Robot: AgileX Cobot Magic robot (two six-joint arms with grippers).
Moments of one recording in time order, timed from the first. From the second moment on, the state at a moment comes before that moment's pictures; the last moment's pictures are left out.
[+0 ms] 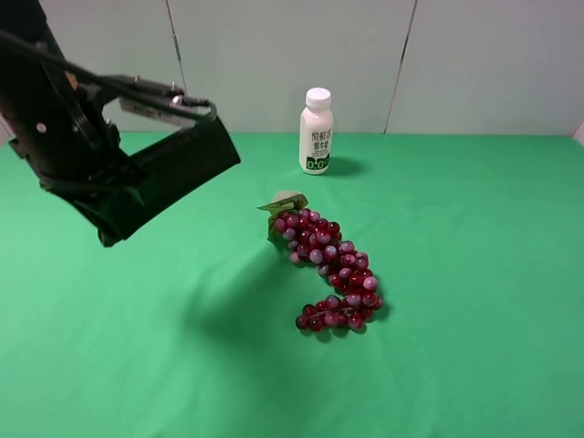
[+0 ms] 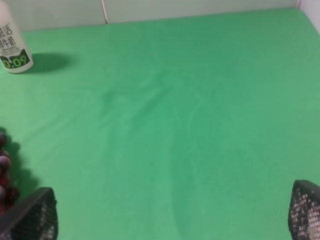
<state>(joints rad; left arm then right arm) -0.49 1.53 -1.11 -0.01 1.07 0.05 -0.04 0.00 -0.50 0.00 1.01 -0.01</state>
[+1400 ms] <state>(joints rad) -0.63 1.59 -1.30 -0.21 1.11 0.92 -0.04 0.00 -0.50 0.05 1.01 -0.06</state>
